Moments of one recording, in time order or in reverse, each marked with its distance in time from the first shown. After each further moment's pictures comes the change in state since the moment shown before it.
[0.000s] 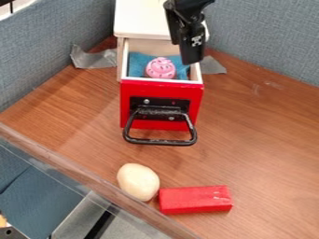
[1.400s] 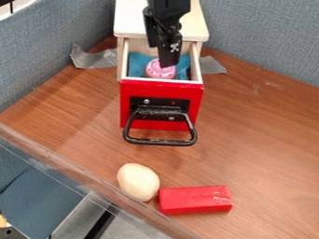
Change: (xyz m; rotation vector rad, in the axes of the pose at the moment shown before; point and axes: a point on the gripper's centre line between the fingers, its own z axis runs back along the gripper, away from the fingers) arm -0.027 0.032 -0.020 0.066 0.091 0.069
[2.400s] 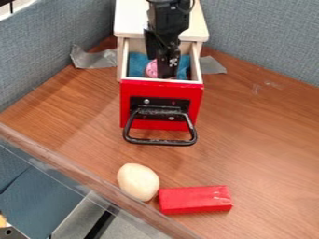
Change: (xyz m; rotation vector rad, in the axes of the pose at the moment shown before) arm -0.004 0.002 -0.025 0.000 0.045 -0.002
